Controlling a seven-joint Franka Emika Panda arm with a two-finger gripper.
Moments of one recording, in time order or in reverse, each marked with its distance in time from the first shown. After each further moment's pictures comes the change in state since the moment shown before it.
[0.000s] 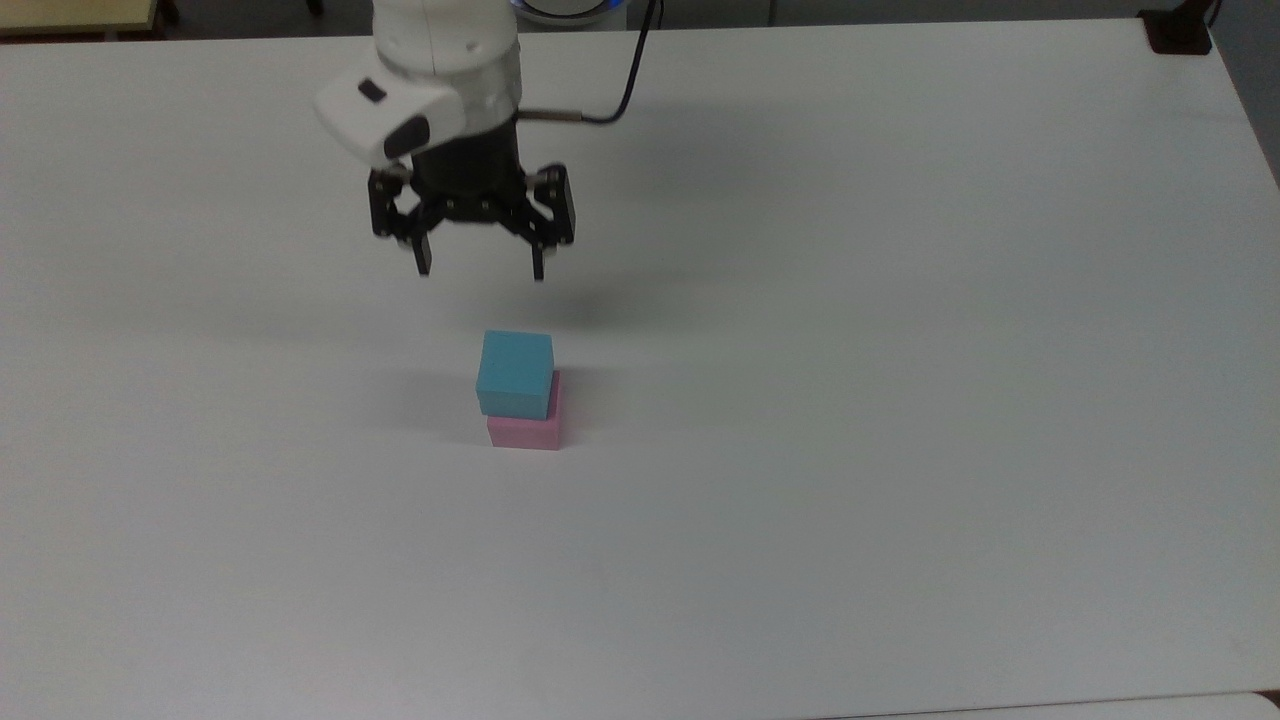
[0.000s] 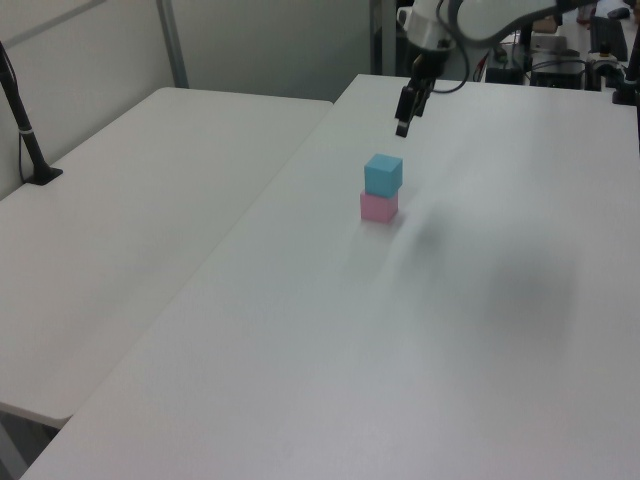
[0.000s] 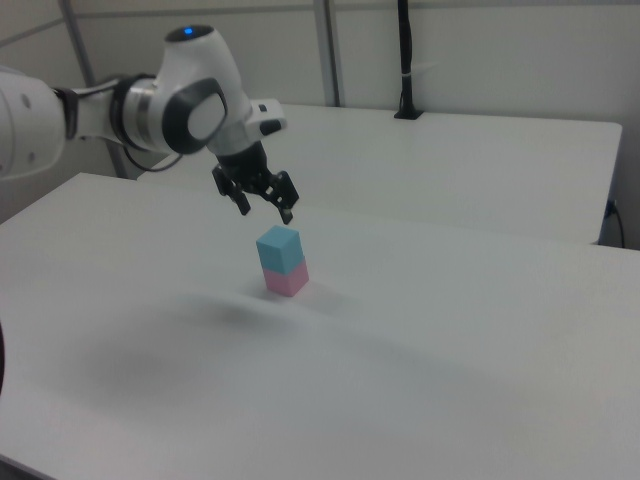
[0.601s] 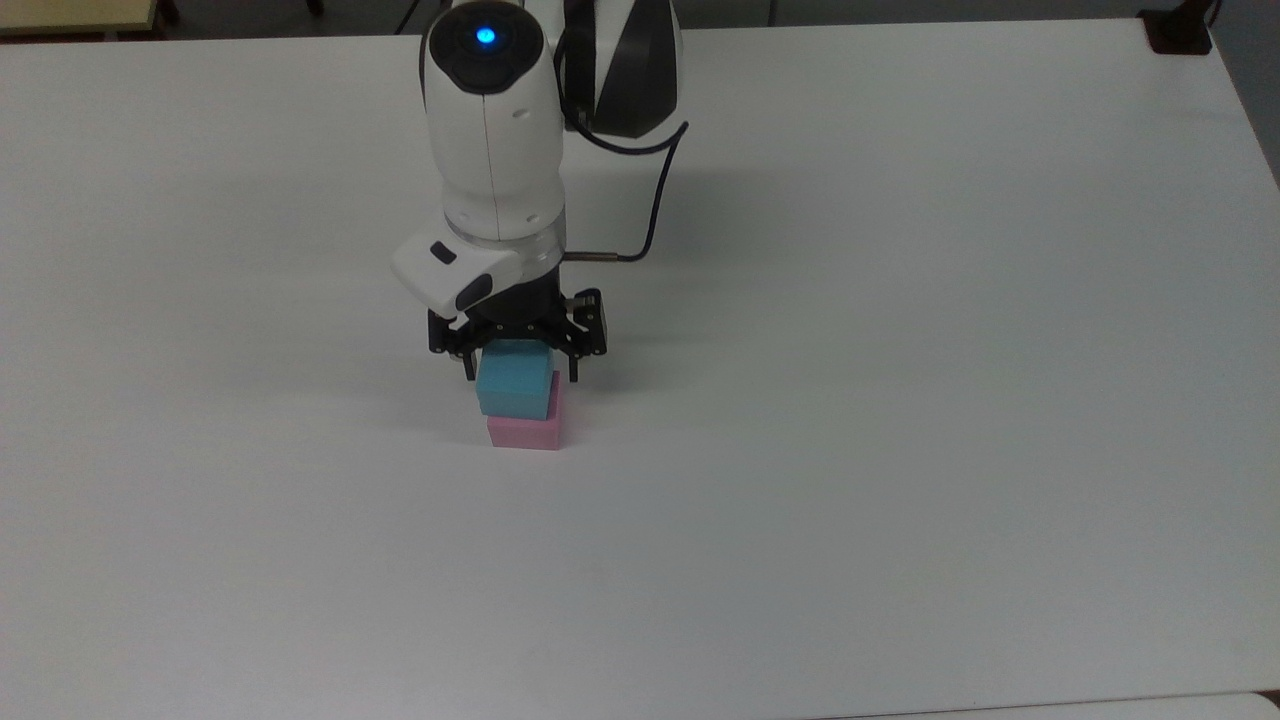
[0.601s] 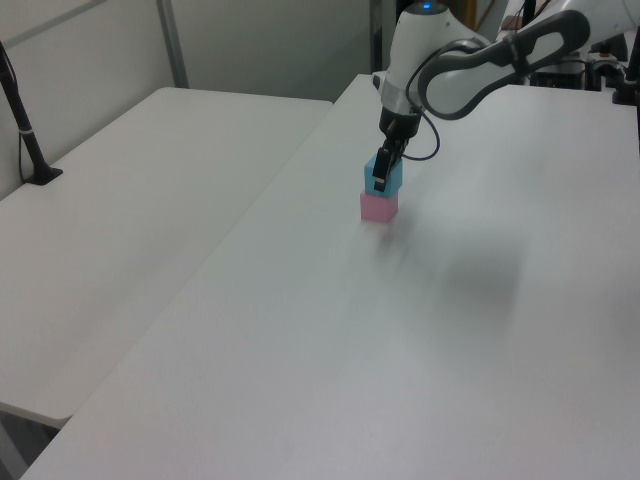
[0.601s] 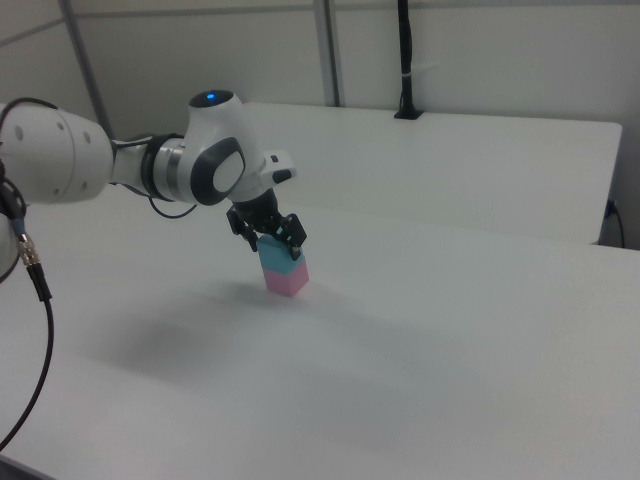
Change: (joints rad) arm 0.023 0.200 0.012 0.021 0.000 0.167 0.013
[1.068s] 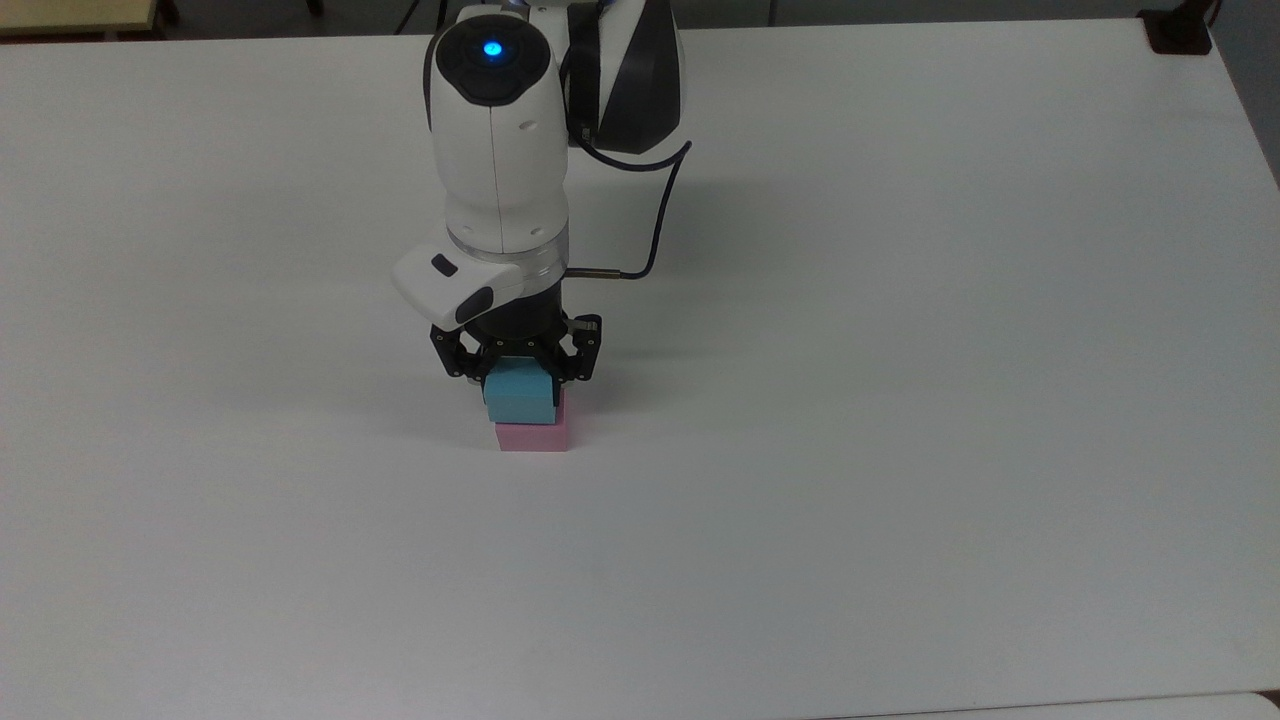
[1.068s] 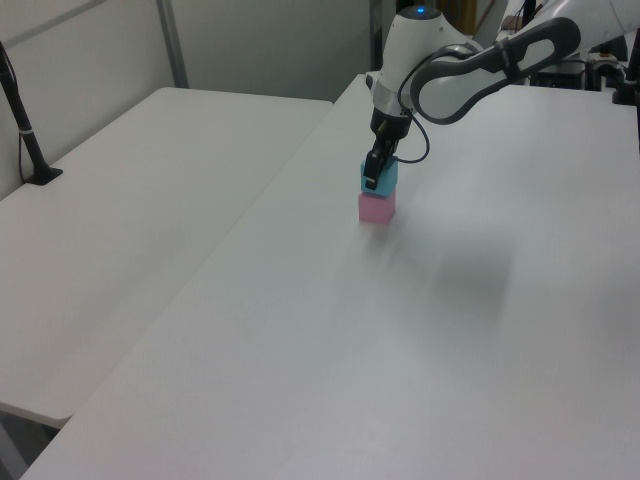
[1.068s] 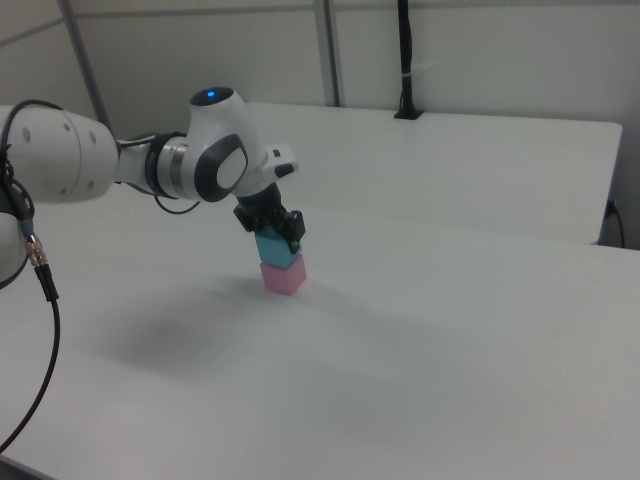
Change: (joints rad) arm 0.002 0.029 0.000 0.048 -0.012 0.020 0.022
